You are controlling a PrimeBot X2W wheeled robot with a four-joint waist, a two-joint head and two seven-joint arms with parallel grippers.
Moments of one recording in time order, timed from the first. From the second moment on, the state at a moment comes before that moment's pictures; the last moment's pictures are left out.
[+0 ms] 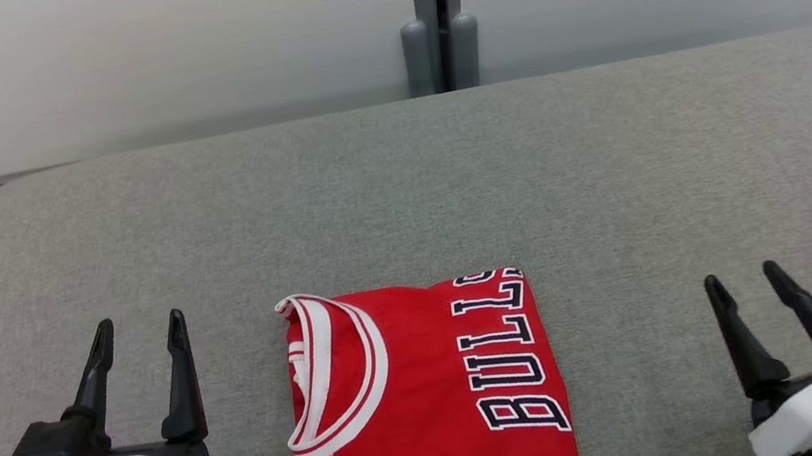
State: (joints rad) left arm -0.04 0.37 -0.30 -0.02 -0.48 0.24 -0.19; right arm 0.07 -0.17 0.05 -0.07 0.34 0.13 0.08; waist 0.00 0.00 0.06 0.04
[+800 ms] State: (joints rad) left arm -0.22 0.26 -0.30 0.04 -0.44 0.19 -0.26; right arm -0.22 -0.18 0.40 0.43 0.49 0.13 -0.01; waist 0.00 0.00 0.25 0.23
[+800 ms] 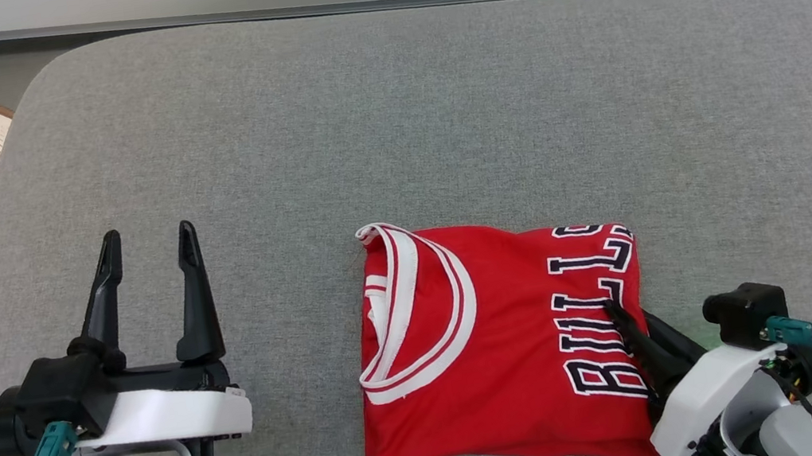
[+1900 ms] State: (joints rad) left arm -0.32 0.35 -0.37 -0.16 -0.29 0.14 -0.15; right arm -0.44 -0.53 0.26 0.30 0.43 0.13 -0.05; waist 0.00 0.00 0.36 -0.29
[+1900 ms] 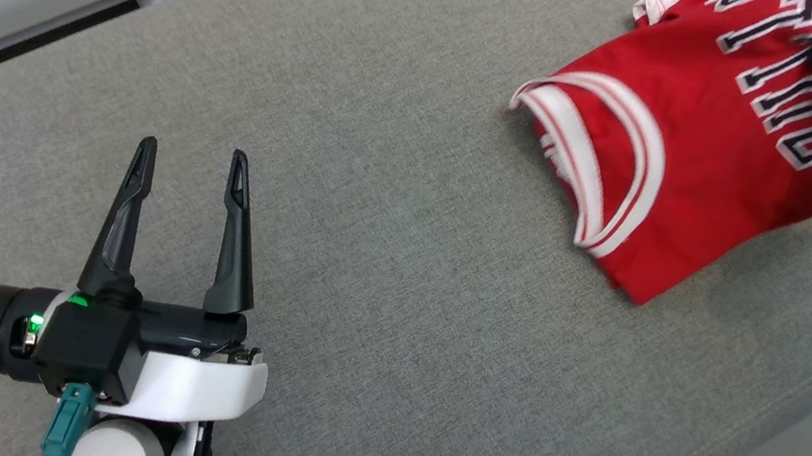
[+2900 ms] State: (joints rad) left arm -0.47 0.33 -0.42 -0.12 -0.28 0.09 -0.17; right arm -0.68 -0.58 -0.02 0.83 0.51 0.13 -0.23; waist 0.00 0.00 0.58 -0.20
